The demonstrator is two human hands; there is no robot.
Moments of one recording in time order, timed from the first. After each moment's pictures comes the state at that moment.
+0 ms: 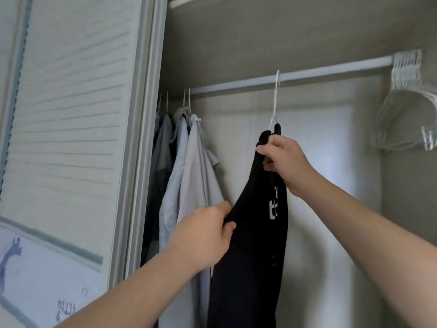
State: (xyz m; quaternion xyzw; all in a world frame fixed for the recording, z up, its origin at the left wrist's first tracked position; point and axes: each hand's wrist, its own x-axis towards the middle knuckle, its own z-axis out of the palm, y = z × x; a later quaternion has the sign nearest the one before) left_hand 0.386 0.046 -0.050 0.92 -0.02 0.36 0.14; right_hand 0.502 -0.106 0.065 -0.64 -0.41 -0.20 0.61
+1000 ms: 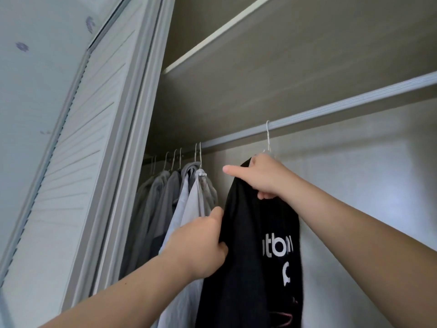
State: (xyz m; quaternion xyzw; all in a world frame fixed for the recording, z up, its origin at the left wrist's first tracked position) left_hand 0.485 0.080 0.054 0.91 0.07 0.41 0.00; right_hand 0.600 -0.038 0.175 -0.79 -0.39 -0.30 0.35
